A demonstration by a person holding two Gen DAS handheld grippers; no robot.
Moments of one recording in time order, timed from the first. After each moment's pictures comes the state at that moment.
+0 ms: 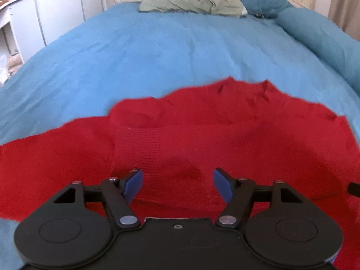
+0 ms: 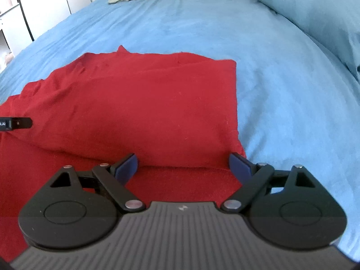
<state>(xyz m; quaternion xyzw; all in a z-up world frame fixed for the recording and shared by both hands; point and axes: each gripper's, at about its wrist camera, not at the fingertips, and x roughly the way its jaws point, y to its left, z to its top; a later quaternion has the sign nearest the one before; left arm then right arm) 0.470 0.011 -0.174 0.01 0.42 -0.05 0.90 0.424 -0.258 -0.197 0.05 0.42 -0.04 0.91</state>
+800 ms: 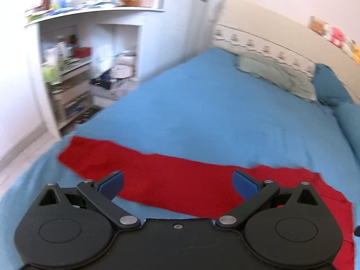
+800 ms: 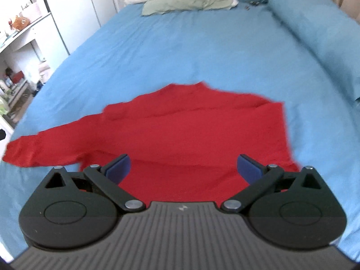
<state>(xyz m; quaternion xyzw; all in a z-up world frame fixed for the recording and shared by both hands) 0.362 0.251 -0.042 -0.12 0.34 0.12 0.92 0.397 -0.097 -0.049 0.07 0.43 -0.01 0.90</state>
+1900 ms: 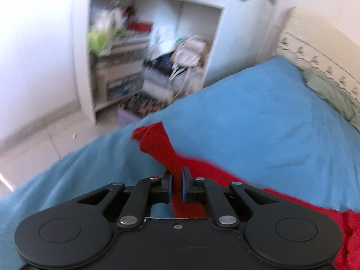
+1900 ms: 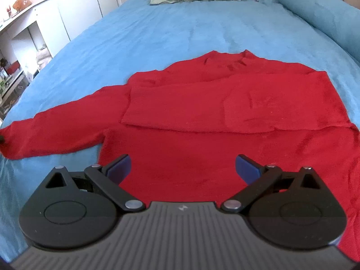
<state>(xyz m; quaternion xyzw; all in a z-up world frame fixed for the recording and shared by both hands) 0.415 0.409 -0.126 -0.17 0.33 0.21 0.90 0.401 0.016 -0.147 0.07 0.41 -0.03 0.91</state>
